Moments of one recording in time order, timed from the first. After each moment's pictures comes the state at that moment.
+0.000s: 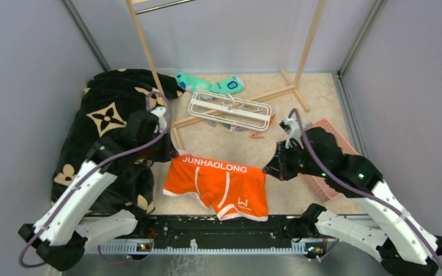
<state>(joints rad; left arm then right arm) -0.63 0.97 1.28 -1.08 -0.02 -0.47 0.79 0.74 1.21 -1.06 -0.18 0.52</state>
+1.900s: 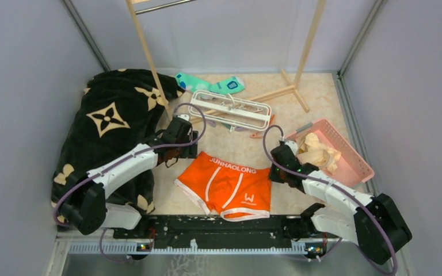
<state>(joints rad) -0.61 1.34 0.85 -0.45 -0.28 -0.43 0.57 1.05 0.40 -0.30 0.15 0.72</state>
